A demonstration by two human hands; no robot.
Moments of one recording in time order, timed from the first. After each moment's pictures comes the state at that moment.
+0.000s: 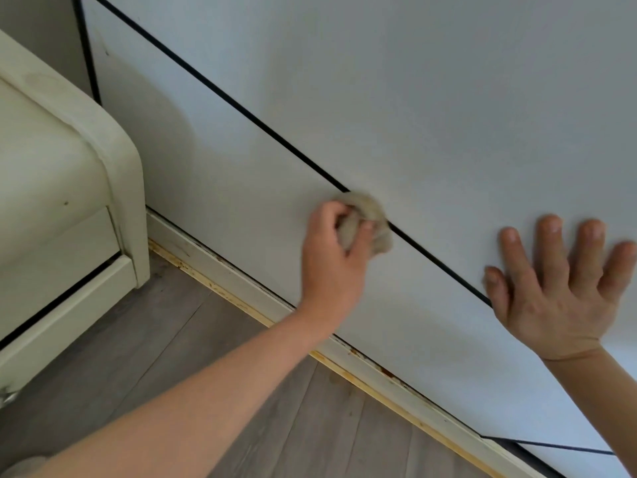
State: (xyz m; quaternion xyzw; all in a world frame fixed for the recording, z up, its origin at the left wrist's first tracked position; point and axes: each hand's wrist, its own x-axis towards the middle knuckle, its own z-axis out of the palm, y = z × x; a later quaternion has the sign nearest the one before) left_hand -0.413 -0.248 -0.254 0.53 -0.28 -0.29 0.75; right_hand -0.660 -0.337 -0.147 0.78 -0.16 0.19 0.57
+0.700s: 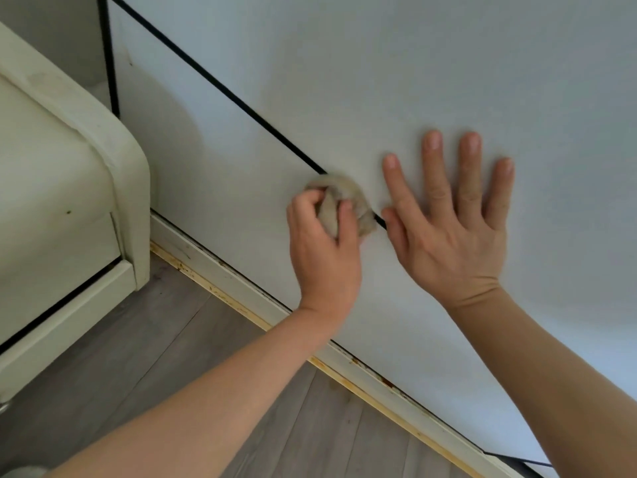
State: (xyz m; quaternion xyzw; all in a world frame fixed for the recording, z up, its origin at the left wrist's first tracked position) left_hand -0.393 -0.259 -0.237 0.59 -0.19 -0.19 0.76; right_hand -0.500 -0.333 -0.160 0.80 -0.17 0.21 0.53
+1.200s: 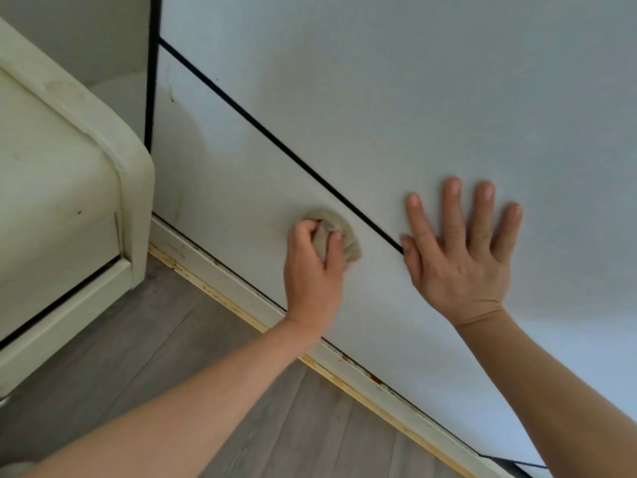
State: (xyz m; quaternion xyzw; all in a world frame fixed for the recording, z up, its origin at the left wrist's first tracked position) left_hand -0.398 -0.245 -0.271 0.59 -0.25 -0.25 0.72; right_hand -0.546 -0.337 -0.166 0.78 -0.18 0.20 0.56
